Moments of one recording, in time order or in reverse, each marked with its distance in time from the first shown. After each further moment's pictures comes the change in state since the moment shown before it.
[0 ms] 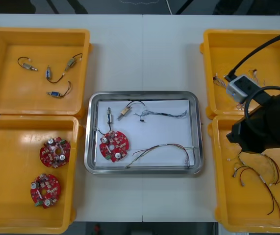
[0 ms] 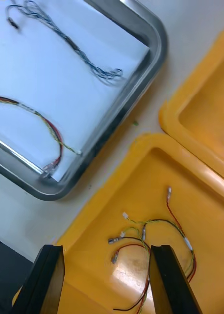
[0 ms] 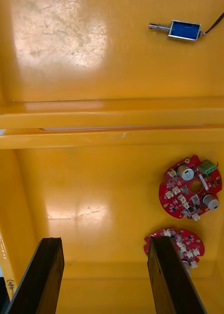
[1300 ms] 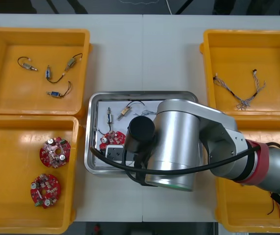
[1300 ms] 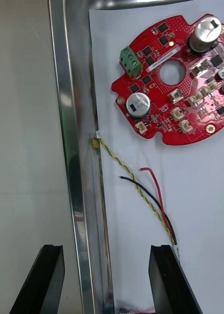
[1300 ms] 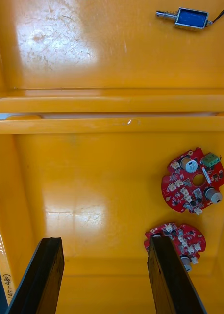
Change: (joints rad) right arm -0.364 0.366 0.855 0.386 0.348 -0.183 0.392; left arm 0.085 -0.001 0.060 -0.040 0.020 -0.030 0.000
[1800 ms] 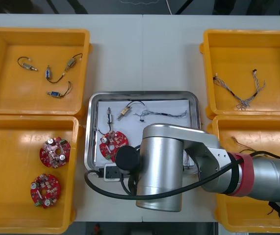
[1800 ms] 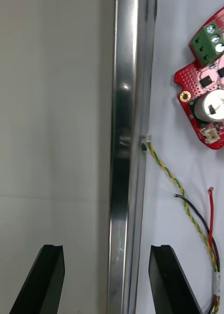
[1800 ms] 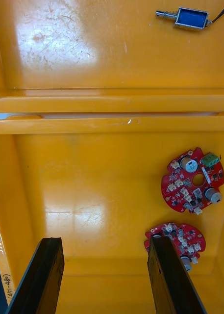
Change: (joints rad) right arm -0.001 0.029 0.142 0.058 0.069 -0.025 -0.003; left arm 0.000 0.000 0.000 0.000 0.000 0.000 0.000
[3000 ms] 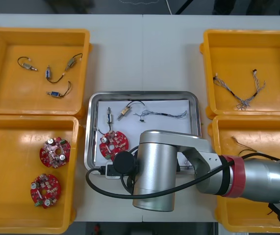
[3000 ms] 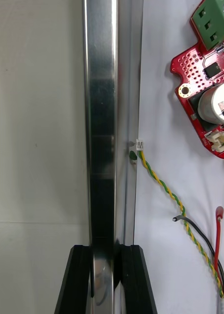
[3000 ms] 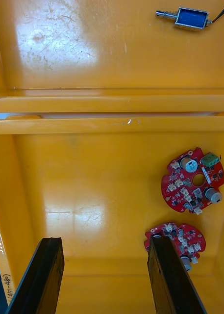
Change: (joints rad) right arm 0.000 0.012 0.048 0.093 0.077 -0.075 -0.015; left arm 0.000 0.000 0.000 0.000 0.000 0.000 0.000
